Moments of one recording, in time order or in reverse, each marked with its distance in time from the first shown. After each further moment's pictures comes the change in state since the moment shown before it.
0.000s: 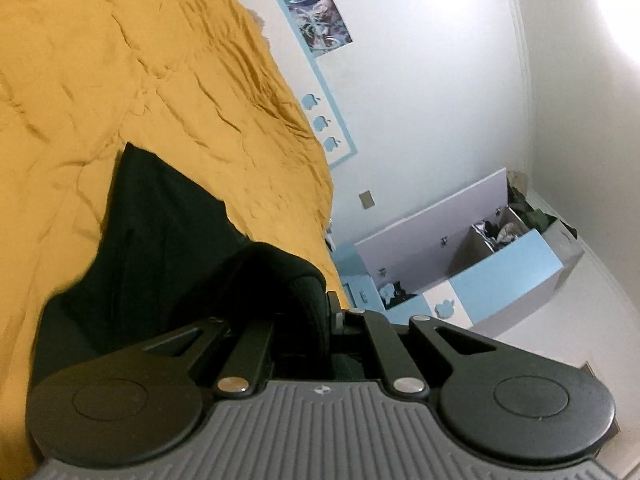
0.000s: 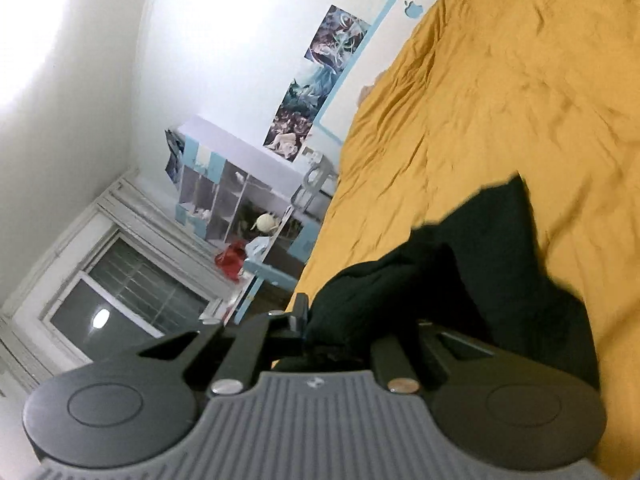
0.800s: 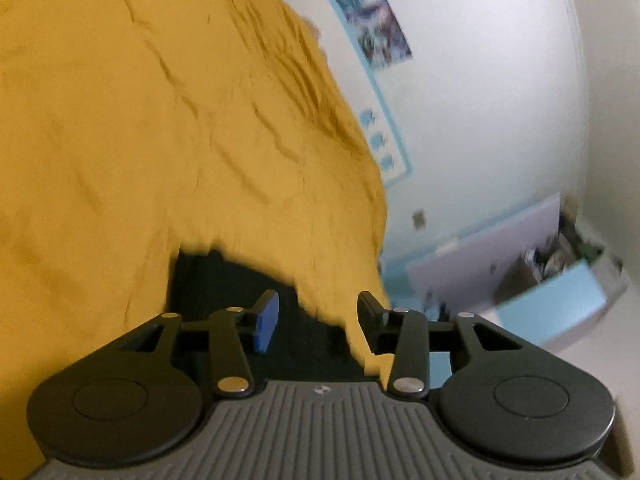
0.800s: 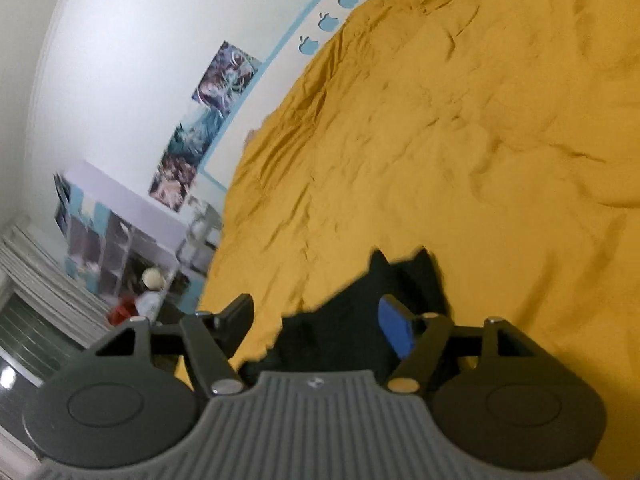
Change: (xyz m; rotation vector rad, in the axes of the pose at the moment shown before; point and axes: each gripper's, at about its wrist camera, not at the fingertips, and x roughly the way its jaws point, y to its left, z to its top) left arm 0.004 0.037 0.084 -0.048 0.019 0.149; right arm 0.063 -0.059 0.049 0.080 -0.093 -0.348
